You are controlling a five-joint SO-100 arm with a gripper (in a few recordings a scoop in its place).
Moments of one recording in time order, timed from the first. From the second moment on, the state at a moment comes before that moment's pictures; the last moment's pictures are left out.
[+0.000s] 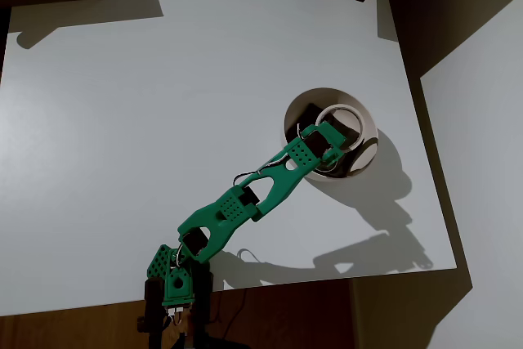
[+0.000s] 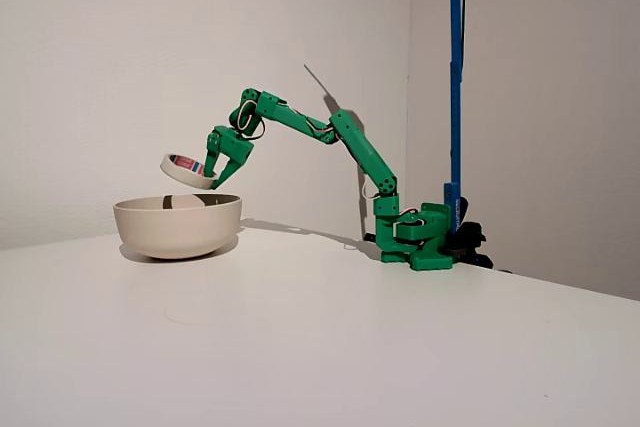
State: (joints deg) arm 57.6 60.6 33.4 78.5 -6.2
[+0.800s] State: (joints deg) arm 55.8 64.9 30.8 80.7 0.8
